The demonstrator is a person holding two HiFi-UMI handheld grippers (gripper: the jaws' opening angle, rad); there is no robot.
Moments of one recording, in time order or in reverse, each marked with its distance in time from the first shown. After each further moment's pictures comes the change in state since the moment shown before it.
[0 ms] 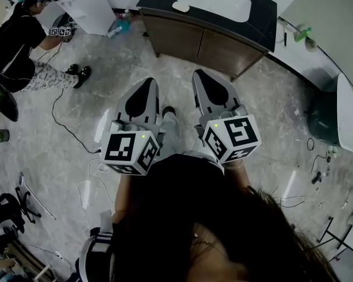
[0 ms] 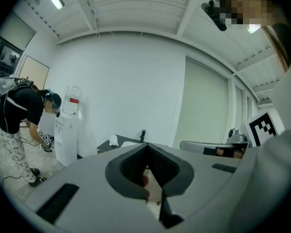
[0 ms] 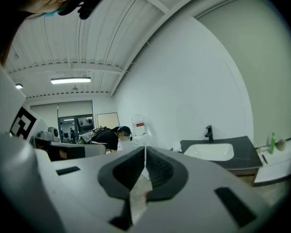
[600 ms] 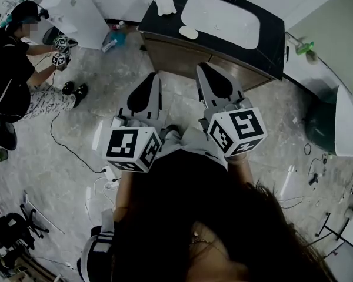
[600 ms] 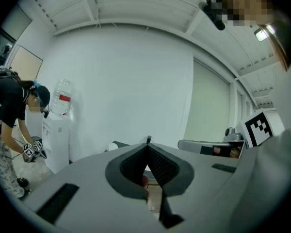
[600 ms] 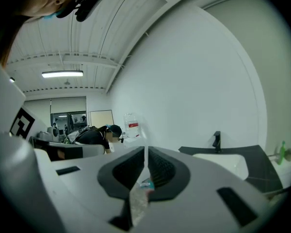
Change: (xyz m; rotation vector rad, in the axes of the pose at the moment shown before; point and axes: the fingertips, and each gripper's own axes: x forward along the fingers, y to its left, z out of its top) left arm 0.161 0.116 0.067 -0.018 0.000 -0.068; right arm 0.194 -0.056 0.056 -0.023 0.020 -0.037
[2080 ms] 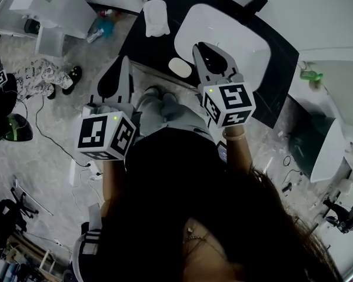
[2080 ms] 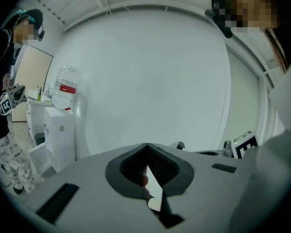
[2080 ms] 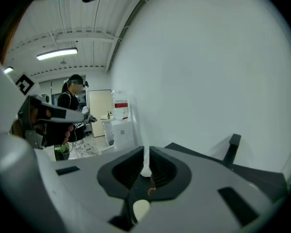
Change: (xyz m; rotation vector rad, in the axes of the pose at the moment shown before) left arm 0.265 0.151 0.027 -0.065 0.059 0.196; right arm 0.274 -0.212 -0.022 -0.123 0.219 0.051
